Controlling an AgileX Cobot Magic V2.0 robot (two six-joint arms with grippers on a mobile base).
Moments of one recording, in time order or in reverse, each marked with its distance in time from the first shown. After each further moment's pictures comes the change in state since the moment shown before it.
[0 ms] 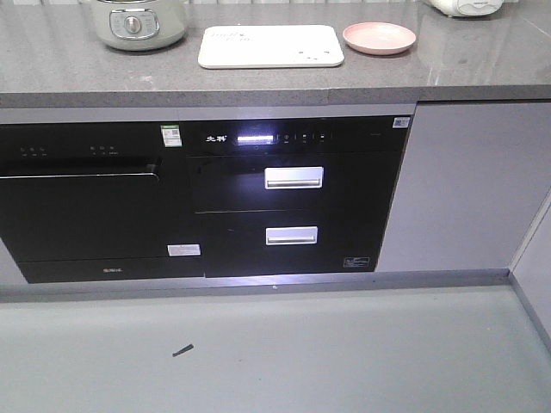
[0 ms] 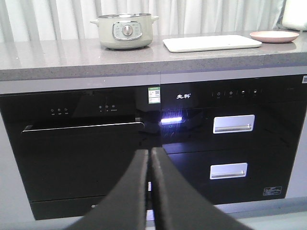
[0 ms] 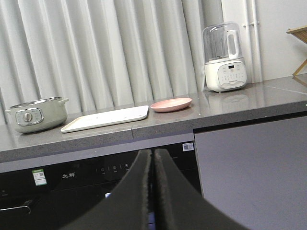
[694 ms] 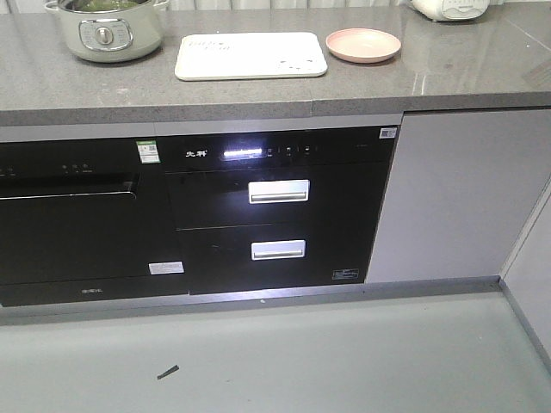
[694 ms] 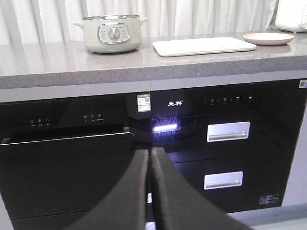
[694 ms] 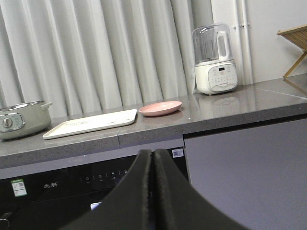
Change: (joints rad) left arm 0.000 0.000 0.000 0.000 0.000 0.000; right arm 0.000 0.000 0.000 0.000 0.000 0.000
